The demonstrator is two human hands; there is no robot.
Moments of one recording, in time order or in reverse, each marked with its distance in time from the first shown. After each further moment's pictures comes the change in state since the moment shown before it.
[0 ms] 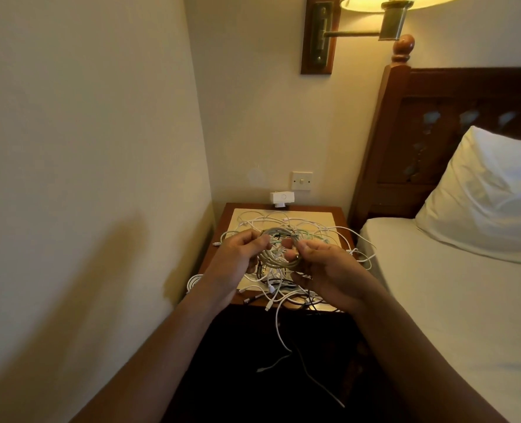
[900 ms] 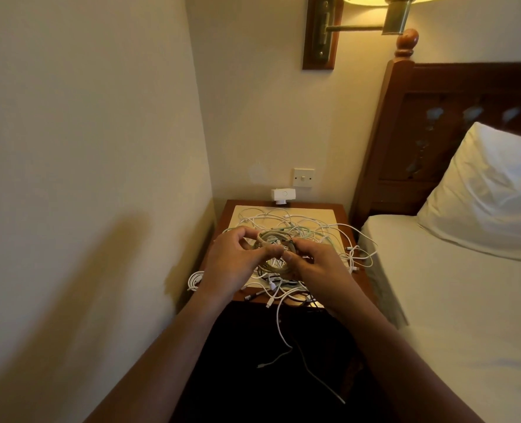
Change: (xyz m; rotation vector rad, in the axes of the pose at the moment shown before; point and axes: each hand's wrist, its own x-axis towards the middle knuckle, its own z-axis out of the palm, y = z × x) left_hand -0.003 0.002 0.001 0.390 0.265 0.010; right_hand -0.001 0.014 0.022 -0.659 0.234 -0.292
